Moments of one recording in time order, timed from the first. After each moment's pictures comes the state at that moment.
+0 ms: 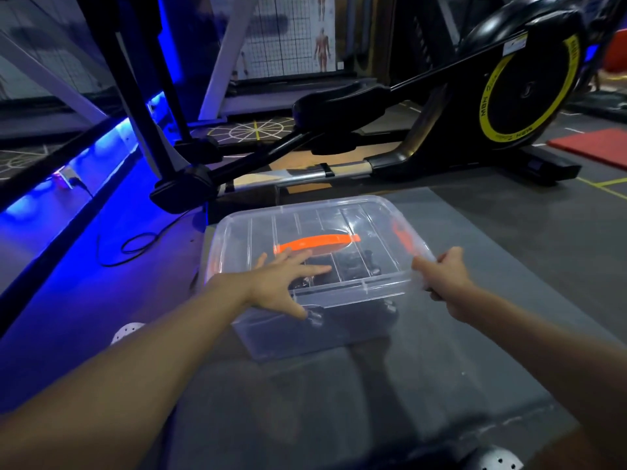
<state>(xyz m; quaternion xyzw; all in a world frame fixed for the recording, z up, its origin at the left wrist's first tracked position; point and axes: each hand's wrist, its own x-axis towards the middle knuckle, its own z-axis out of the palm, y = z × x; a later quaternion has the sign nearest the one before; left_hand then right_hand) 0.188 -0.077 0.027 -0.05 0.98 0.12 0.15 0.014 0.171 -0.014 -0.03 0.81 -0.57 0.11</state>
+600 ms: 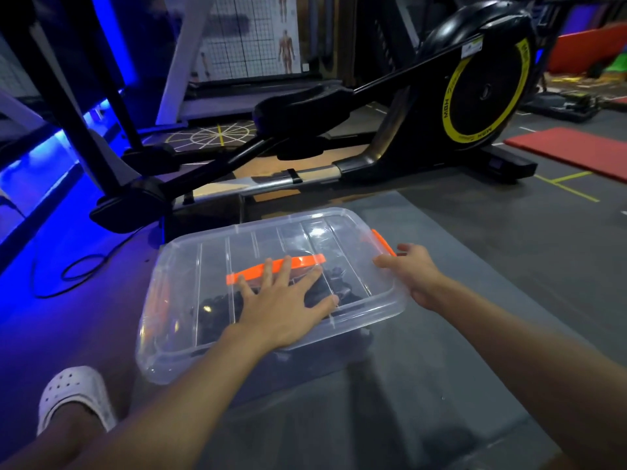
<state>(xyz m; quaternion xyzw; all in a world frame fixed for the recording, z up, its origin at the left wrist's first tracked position) 0.127 -0.016 0.005 -0.18 0.98 0.07 0.04 -0.049 0.154 -0.011 -0.02 0.77 -0.61 0.19</state>
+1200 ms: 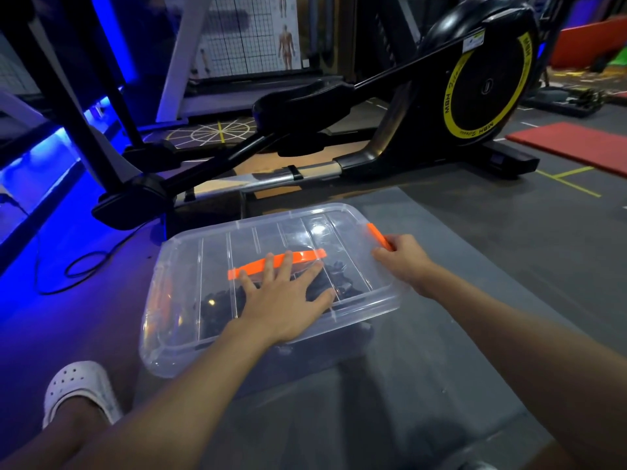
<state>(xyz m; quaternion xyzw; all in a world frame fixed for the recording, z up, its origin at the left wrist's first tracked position) 0.130 -0.016 0.004 -0.17 0.98 0.07 0.03 -0.048 0.145 -0.001 -0.16 0.86 -0.46 0.12</state>
